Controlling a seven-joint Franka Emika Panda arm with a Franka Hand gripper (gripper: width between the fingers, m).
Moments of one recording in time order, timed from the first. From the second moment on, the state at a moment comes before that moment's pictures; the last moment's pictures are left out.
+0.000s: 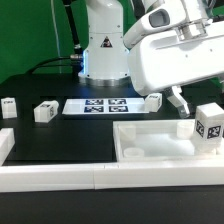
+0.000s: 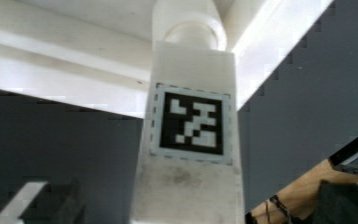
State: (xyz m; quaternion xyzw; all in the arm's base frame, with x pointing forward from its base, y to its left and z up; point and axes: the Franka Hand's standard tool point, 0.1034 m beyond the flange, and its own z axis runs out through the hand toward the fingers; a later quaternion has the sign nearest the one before) arm 0.623 0.114 0.096 -0.95 -0.19 -0.24 0.09
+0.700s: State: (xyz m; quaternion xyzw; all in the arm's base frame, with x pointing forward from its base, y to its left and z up) arm 0.640 0.116 0.118 -0.97 -0.15 -0.17 0.11
